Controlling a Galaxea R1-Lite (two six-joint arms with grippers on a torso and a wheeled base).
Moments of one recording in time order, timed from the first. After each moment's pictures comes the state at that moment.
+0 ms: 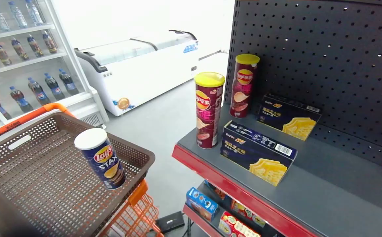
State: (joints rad) left arm 0.00 0.00 0.00 0.01 -0.05 0.02; right arm 0.00 0.01 0.00 0.00 -0.01 -0.01
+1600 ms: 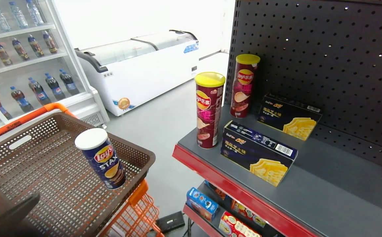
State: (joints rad) left arm -0.03 0.75 -0.46 -0.10 -0.12 0.10; right arm 0.00 0.01 0.00 0.00 -0.01 -0.01
